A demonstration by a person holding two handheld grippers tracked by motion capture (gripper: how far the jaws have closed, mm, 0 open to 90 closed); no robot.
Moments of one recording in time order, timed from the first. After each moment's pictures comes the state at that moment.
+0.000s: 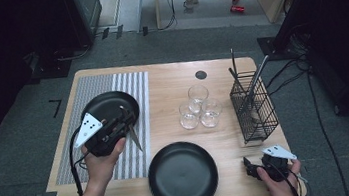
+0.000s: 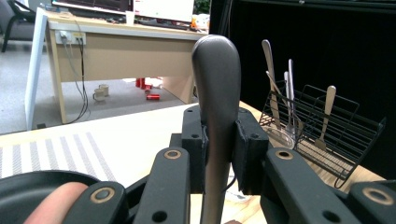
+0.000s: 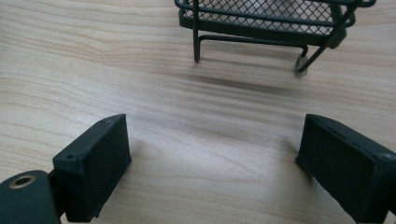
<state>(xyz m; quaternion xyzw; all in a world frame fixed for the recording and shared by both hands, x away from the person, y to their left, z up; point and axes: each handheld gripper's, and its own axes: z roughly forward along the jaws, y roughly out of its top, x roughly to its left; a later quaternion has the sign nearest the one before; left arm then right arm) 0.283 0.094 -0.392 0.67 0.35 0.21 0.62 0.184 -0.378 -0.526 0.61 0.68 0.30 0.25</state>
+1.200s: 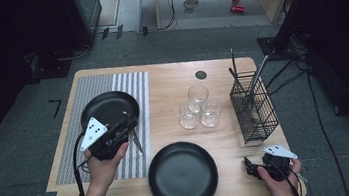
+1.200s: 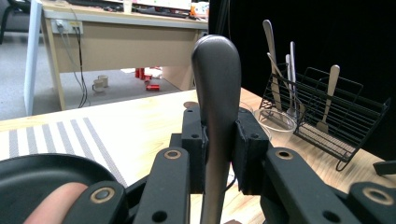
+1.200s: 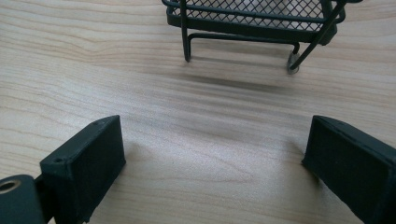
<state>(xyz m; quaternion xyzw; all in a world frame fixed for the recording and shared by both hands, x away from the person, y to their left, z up) 0.280 0.094 -0.407 0.68 0.35 0.20 0.61 0.186 -0.380 -0.526 0.62 0.68 0.30 0.25</state>
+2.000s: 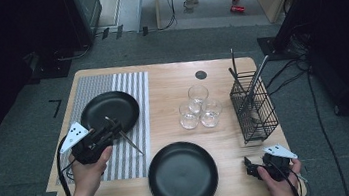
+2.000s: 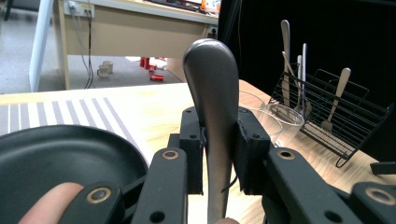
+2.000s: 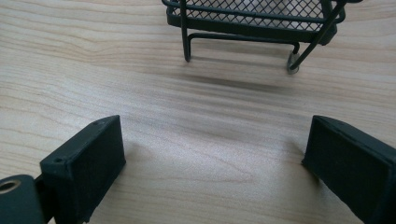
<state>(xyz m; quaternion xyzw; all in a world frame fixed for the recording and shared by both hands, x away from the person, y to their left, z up) 0.278 0.135 -0.411 0.67 0.39 0.18 0.61 0.186 -0.381 -0.526 0.62 0.68 0.30 0.25</state>
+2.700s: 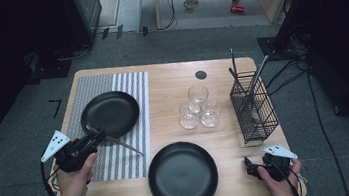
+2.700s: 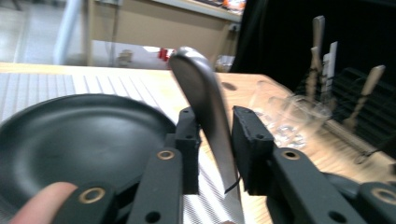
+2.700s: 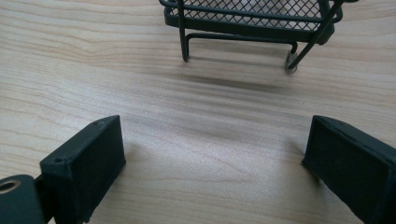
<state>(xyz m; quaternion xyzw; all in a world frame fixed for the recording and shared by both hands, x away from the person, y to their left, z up) 0.269 0.179 -0.428 0.65 0.44 0.18 0.59 0.186 -0.381 -0.526 0.63 0.68 0.30 0.25</state>
